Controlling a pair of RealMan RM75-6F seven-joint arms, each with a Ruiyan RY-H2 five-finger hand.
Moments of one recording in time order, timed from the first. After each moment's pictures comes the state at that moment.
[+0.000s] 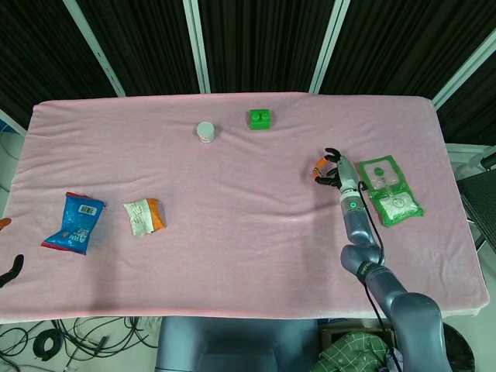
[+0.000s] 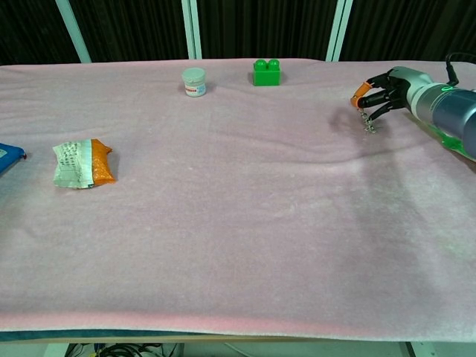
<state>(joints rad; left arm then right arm) -0.04 -1.16 -0.13 -1.69 1.30 1.56 0.25 0.94 -1.95 0.47 -0.35 -1.09 0.50 0.76</state>
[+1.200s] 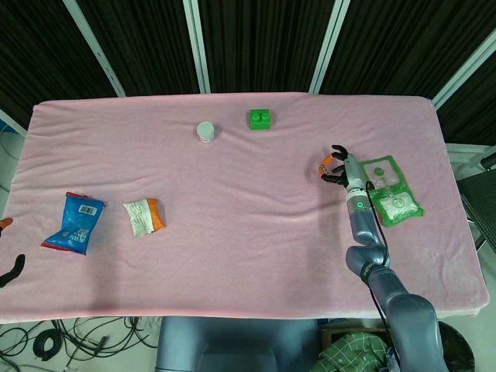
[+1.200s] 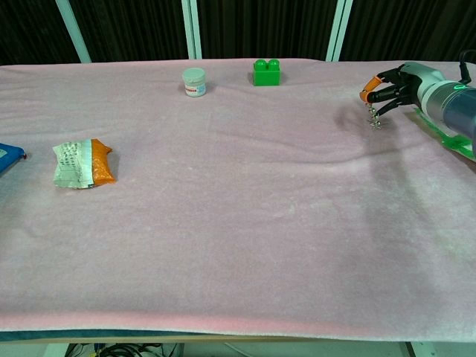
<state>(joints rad) -0.05 -1.17 -0.13 -1.68 1.29 1.55 0.27 0.94 -1.97 0.43 -0.27 -1.16 0.53 0.92</state>
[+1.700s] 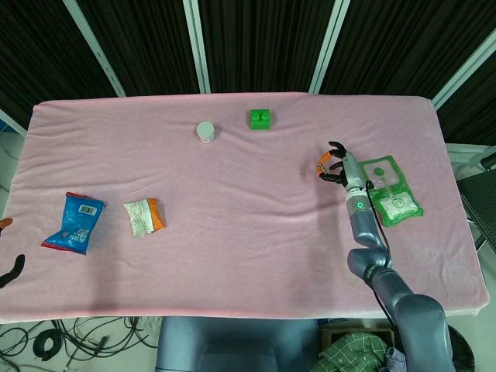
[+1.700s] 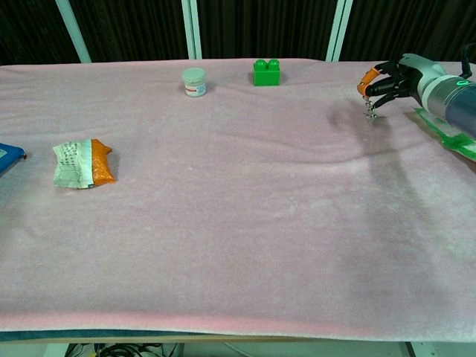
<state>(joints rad) -0.04 -1.16 -0.13 -1.69 1.31 1.56 0.26 0.91 -1.92 0.41 -0.37 -1.19 0.62 0.93</state>
